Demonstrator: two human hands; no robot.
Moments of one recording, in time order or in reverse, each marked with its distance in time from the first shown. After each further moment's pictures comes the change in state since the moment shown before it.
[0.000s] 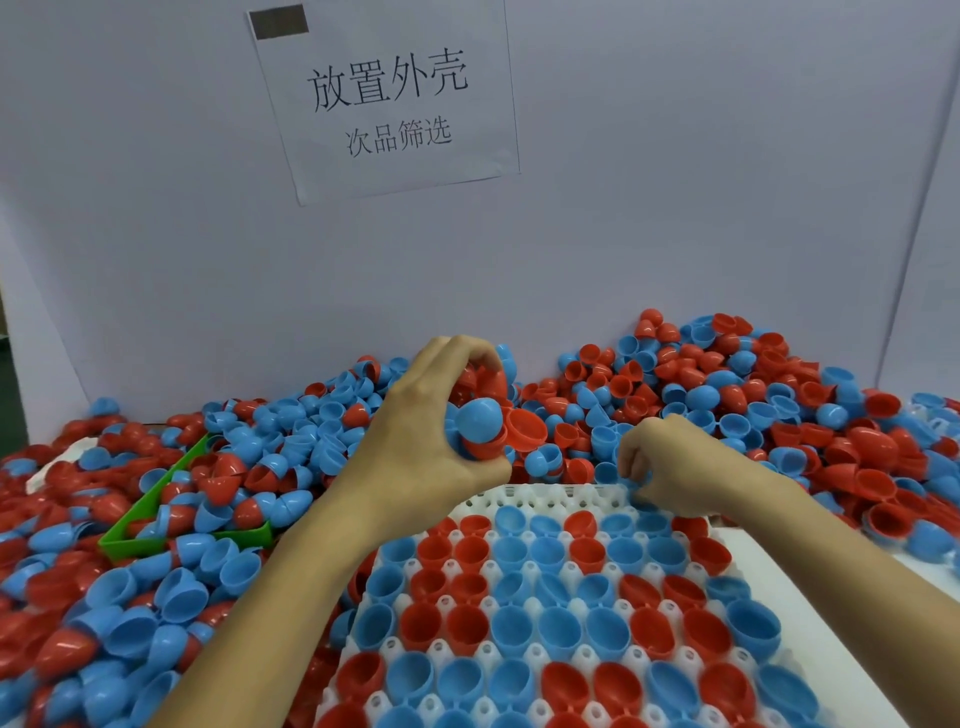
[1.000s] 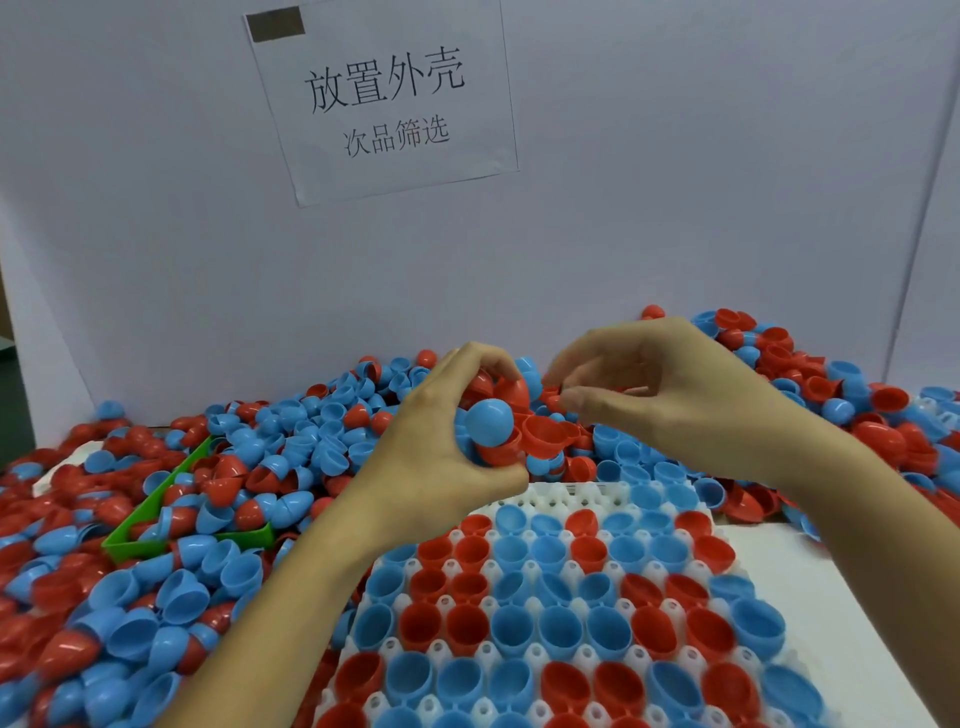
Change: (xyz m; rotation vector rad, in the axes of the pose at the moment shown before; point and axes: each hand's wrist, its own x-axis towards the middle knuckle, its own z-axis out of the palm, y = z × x) left_hand -0.002 0.009 0.007 -0.173 -0.085 -0.088; right_hand -0.059 -0.066 -0.074 0.592 0.260 -0.493
